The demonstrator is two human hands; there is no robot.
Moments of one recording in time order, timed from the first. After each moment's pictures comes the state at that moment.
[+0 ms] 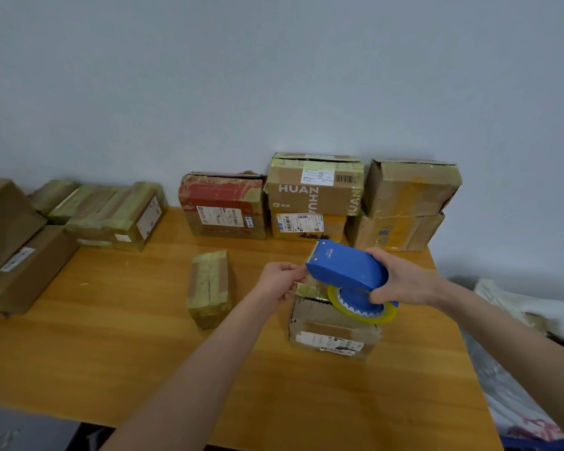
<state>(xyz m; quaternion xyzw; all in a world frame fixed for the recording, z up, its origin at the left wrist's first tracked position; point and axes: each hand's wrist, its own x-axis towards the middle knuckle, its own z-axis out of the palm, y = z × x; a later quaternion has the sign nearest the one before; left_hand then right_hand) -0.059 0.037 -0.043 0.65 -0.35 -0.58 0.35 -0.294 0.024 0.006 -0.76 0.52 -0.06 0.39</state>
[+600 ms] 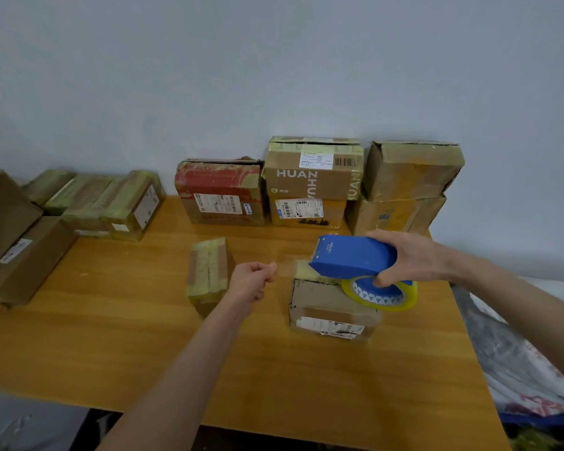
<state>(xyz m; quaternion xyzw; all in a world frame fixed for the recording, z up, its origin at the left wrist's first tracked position) -0.017 0.057 -0.072 0.68 -0.34 -0.52 0.39 -0.303 0.021 0.022 -0.80 0.50 -0.01 0.33</state>
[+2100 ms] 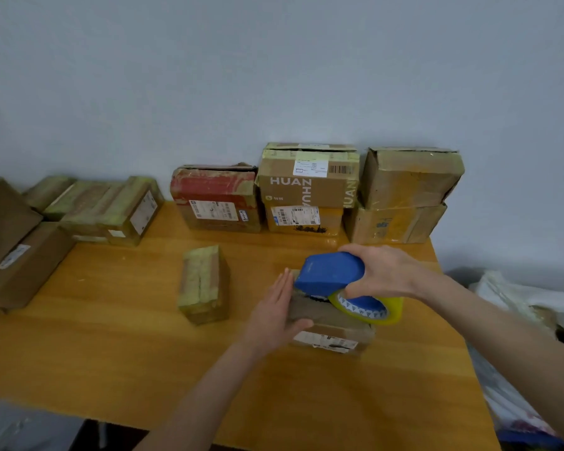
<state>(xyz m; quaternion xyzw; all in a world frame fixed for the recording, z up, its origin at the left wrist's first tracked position) -0.060 0.083 -0.102 0.60 -0.76 -0.21 0.10 -0.283 0.008 0.004 -0.84 0.51 0.02 0.20</state>
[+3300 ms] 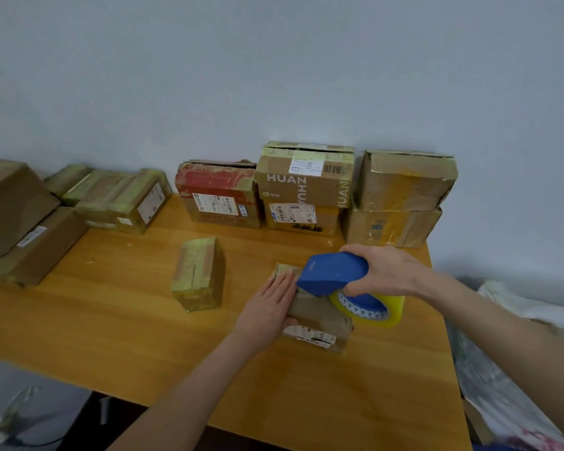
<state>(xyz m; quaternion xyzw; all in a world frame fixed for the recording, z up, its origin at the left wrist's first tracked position) -0.087 0.087 -0.111 0.57 -0.82 0.01 -0.06 -0.319 0.009 0.011 -0.84 0.49 0.04 0.23</state>
